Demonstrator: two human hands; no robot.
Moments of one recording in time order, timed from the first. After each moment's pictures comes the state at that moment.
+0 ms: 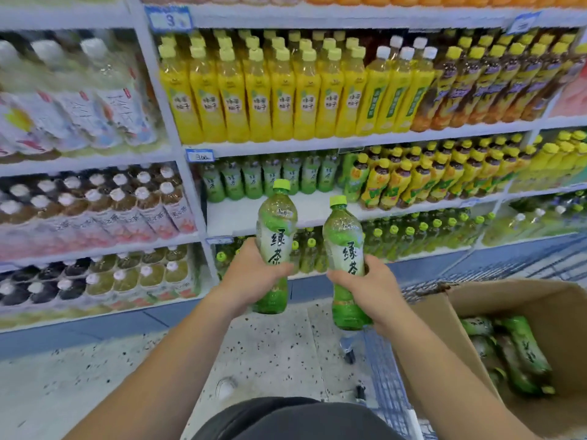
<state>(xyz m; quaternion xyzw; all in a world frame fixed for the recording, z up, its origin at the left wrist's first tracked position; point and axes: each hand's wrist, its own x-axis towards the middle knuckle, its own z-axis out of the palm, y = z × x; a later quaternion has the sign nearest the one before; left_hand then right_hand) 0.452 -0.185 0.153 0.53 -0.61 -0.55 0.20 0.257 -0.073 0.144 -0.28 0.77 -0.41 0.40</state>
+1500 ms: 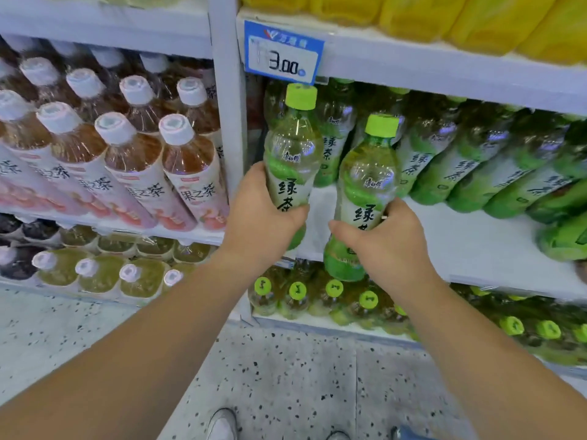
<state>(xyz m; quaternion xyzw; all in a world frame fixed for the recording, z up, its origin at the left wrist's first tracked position) 0.488 -0.495 -0.081 0.59 -0.60 -0.35 0.42 0.310 -0.458 -0.086 -0.47 0.73 -0.38 0.33</state>
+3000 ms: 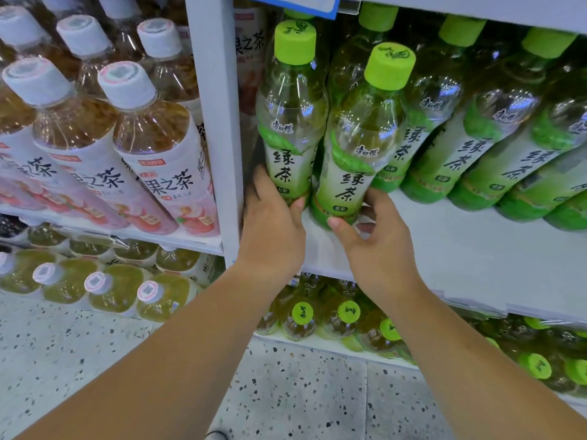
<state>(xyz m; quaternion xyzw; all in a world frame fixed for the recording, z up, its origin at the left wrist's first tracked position) 0.461 -0.528 -0.164 0.71 -0.58 -0.24 0.32 0.315 -0.505 -0.184 -0.56 0.64 -0.43 0.30</state>
